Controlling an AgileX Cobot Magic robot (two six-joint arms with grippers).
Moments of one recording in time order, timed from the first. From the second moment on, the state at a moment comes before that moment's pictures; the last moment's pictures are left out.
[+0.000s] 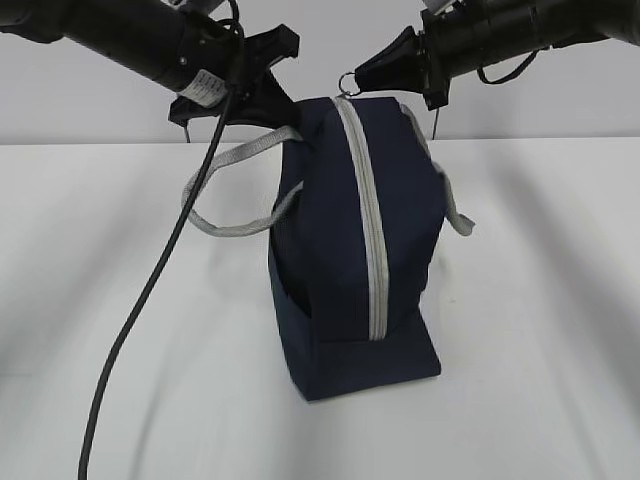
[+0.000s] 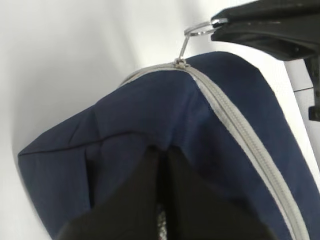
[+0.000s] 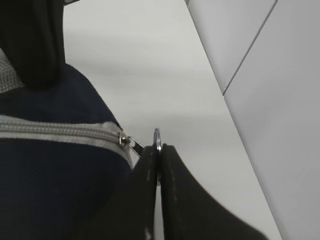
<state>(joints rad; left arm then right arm) -0.34 1.95 -1.65 -0.81 0.79 0.34 0.02 2.33 -2.13 1.14 1.22 -1.91</state>
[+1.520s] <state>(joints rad) -0.37 2.02 -1.73 -0.82 0.86 0.45 0.02 2.59 -2.32 1.33 1.25 -1.91</state>
